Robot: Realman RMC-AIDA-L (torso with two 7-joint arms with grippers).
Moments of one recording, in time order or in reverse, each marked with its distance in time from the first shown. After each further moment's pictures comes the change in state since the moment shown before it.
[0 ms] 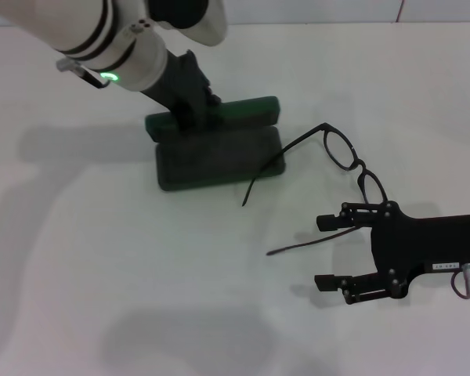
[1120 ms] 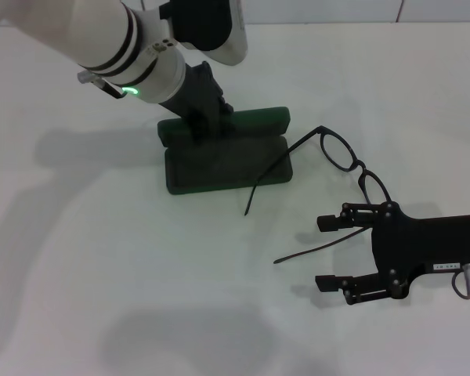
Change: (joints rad) left arm 0.004 -0.001 0.102 -0.041 -0.019 -0.096 -0.027; right arm 0.000 -0.002 0.000 0.002 -0.001 -0.001 0.000
